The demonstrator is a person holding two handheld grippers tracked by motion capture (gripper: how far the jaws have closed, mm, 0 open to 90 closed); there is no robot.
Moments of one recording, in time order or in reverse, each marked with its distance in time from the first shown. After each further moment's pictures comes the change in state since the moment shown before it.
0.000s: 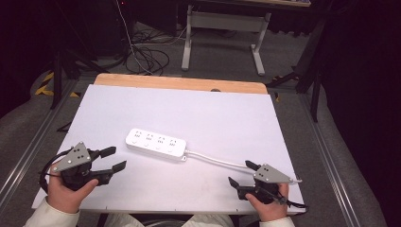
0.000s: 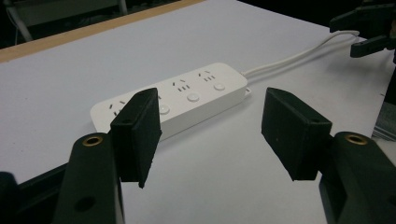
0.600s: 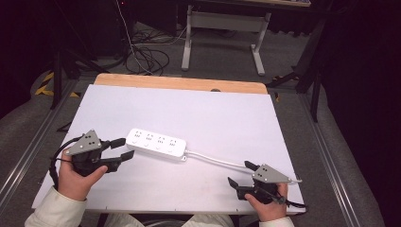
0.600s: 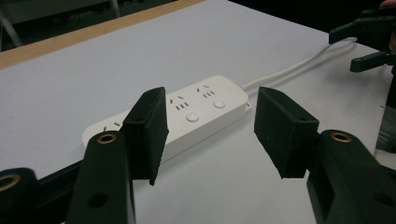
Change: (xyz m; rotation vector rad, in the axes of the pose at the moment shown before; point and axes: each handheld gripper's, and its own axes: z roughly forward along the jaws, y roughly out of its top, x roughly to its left) left arm 0.009 0.025 0.024 0.022 -0.039 -0.011; right arm 0.001 -0.001 0.002 0.013 0.002 -0.007
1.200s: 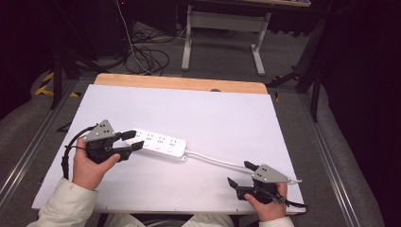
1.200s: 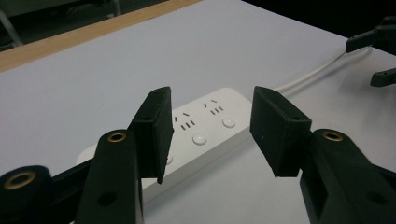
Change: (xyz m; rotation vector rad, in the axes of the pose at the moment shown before) left arm 0.009 0.019 0.030 0.029 0.010 -0.005; right arm 0.000 0.000 0.001 0.005 0.004 0.001
